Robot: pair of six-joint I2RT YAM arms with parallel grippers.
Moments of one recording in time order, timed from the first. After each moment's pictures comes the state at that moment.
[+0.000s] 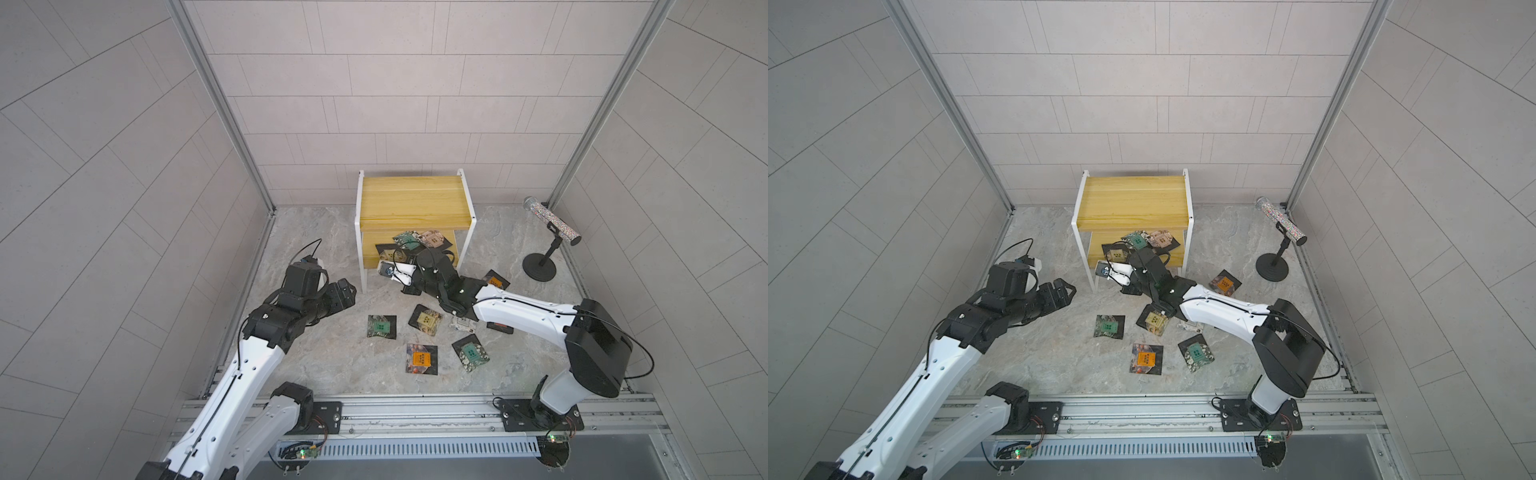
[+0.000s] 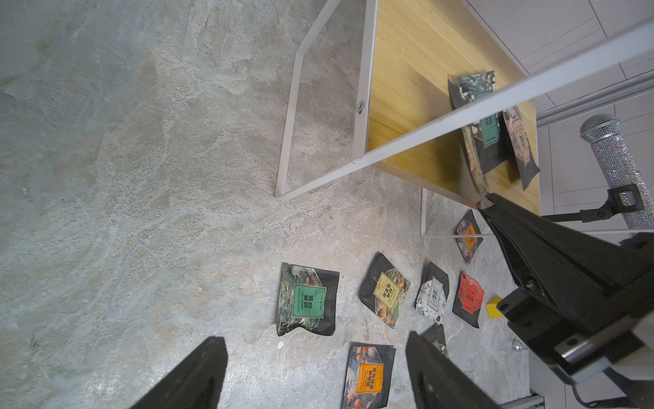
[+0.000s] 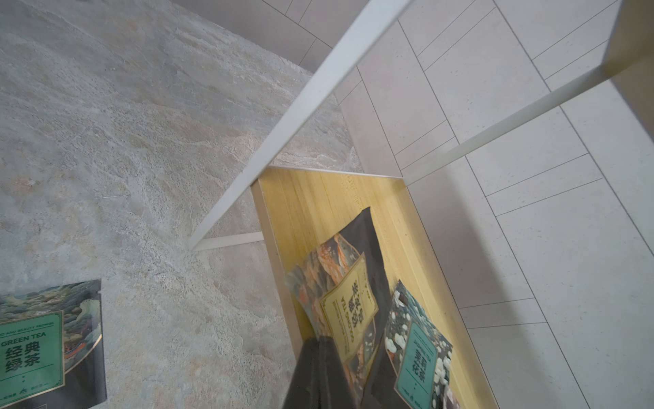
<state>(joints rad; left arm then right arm) -0.29 0.86 0.87 -0.81 0.16 -0.66 0.83 1.58 1.07 0.11 0.12 -0.70</state>
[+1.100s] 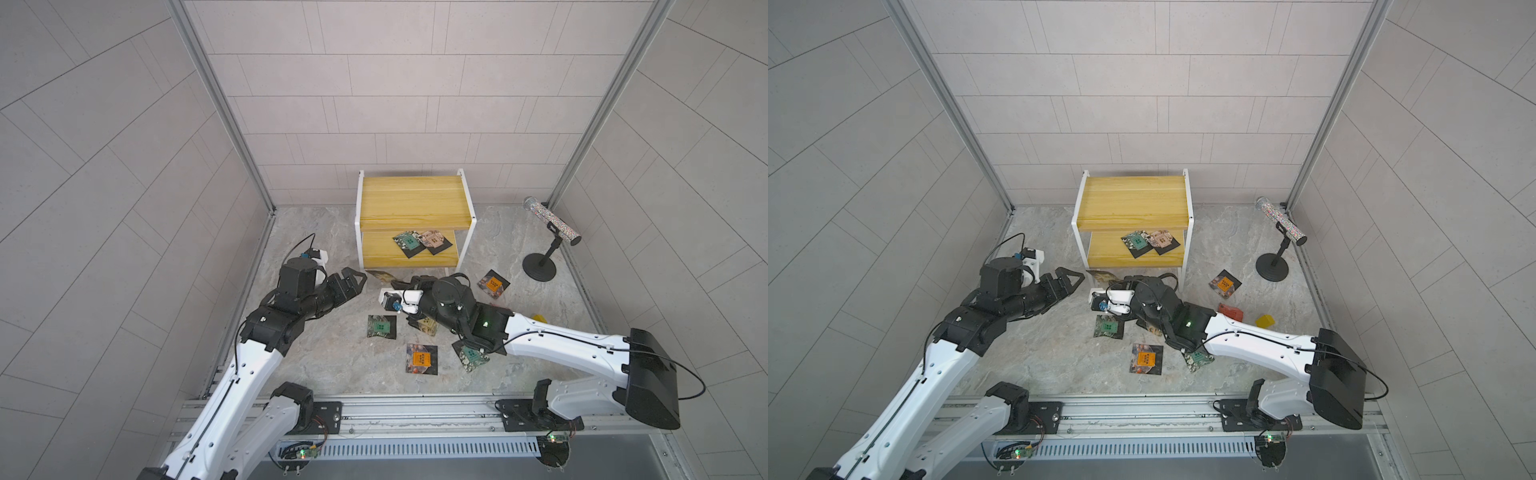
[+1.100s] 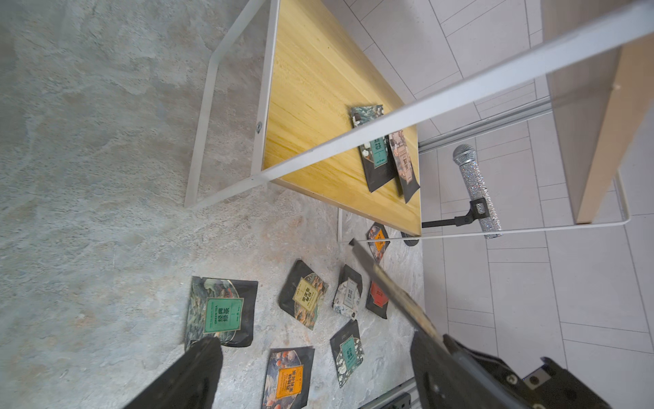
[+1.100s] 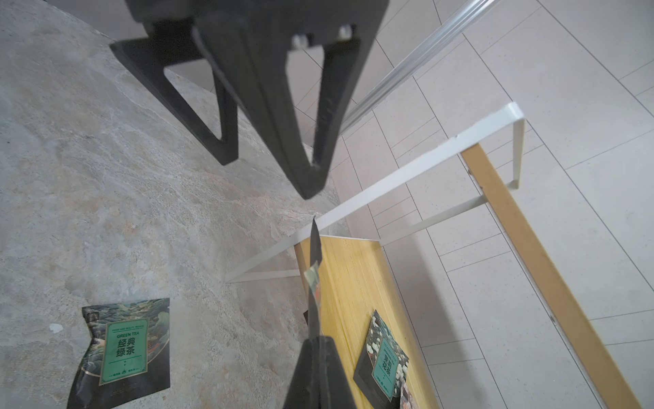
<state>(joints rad) -0.29 0.83 0.87 -0.64 0.34 -0.82 1.04 1.32 0.92 0.14 0.23 -0.77</state>
